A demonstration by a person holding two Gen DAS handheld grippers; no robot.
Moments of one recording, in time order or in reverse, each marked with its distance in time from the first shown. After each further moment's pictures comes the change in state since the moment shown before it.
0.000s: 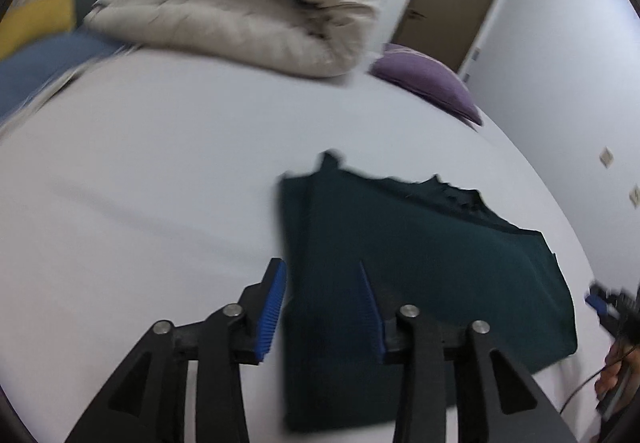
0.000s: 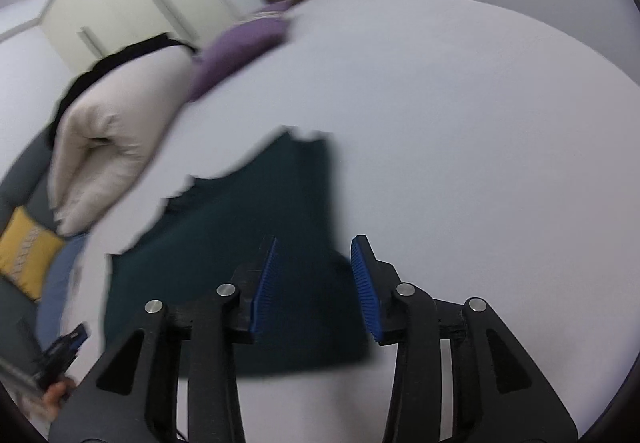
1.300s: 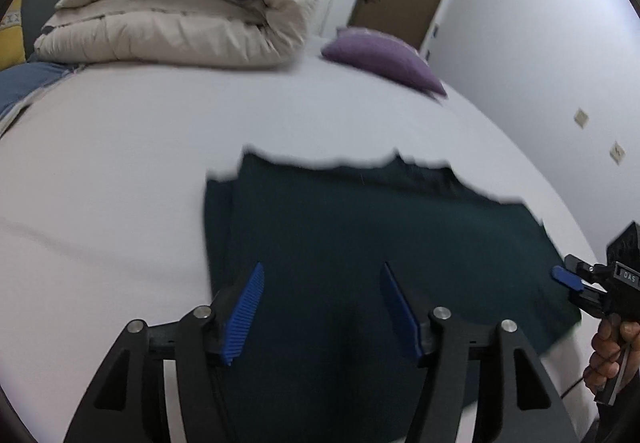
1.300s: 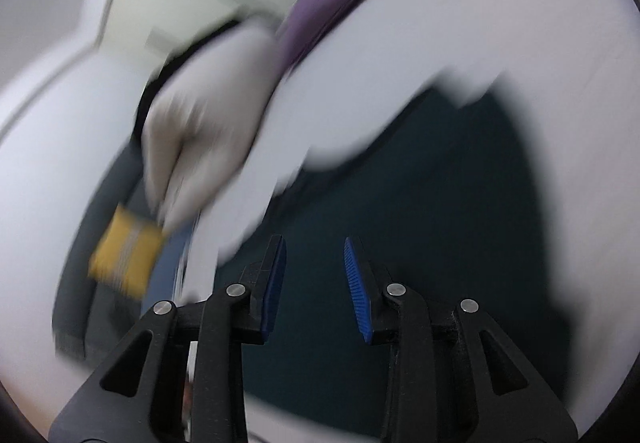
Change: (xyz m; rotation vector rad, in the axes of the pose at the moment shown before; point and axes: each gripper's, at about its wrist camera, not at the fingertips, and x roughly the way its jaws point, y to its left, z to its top) left arm 0.026 -0.026 -0.019 0.121 0.052 -0.081; right arm 0.127 0.047 0.013 0.063 0.188 0.430
